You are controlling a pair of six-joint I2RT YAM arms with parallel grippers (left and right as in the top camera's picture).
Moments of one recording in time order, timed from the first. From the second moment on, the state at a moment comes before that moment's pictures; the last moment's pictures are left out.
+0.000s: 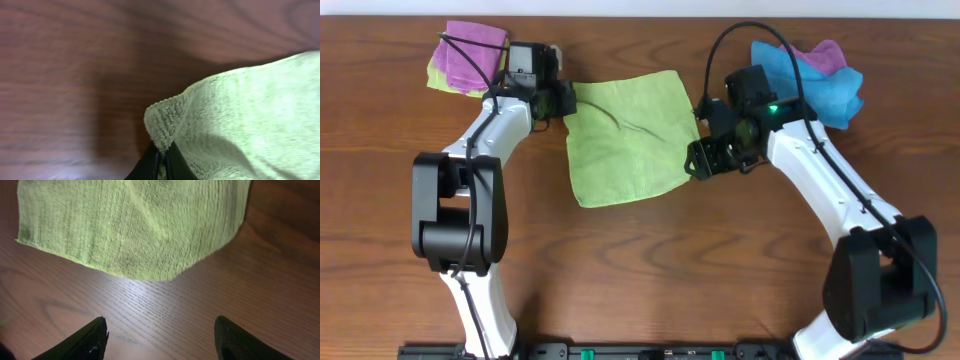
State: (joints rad) left arm -0.09 2.09 1.45 -0.33 0.20 -0.25; right arm 0.28 1.79 1.36 -0.90 -0.32 -0.03
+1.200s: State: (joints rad) left arm -0.09 1.92 1.46 -0.82 -0.14 -0.23; right arm 0.28 1.80 1.36 -0.79 -0.31 -0.01
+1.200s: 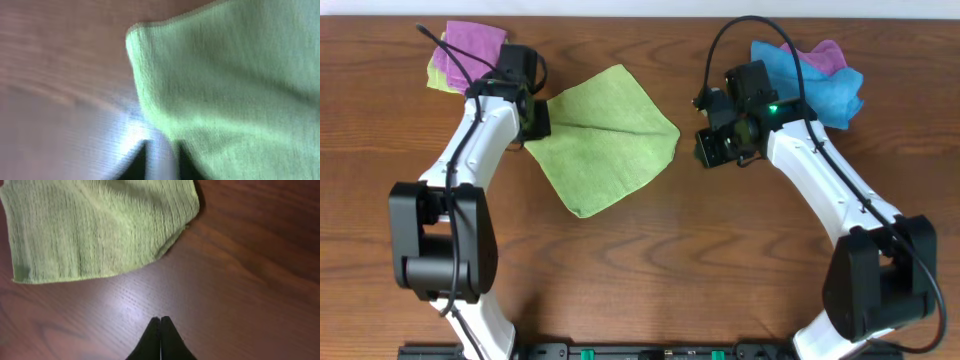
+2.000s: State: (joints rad) left arm -0.29 1.87 1.23 -0.86 -0.08 -0.39; right arm 0.32 2.02 1.36 -0.53 -0.37 -0.01
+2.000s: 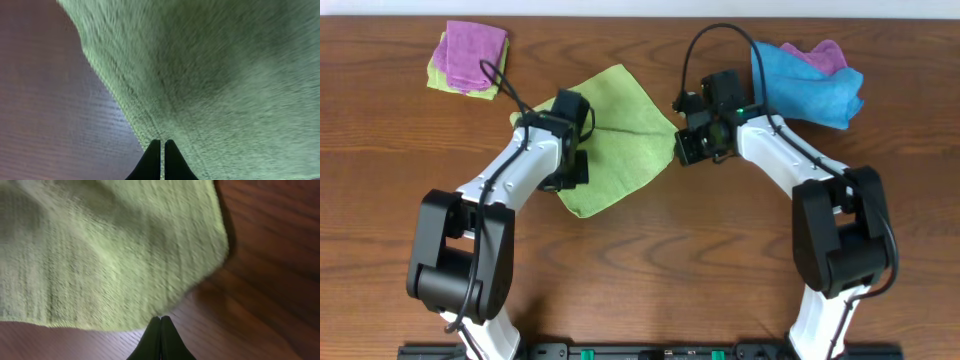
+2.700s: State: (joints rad) left arm -0.29 1.86 1.10 -0.74 -0.04 -0.44; right arm 0.33 2.07 1.39 -0.56 -0.37 0.04
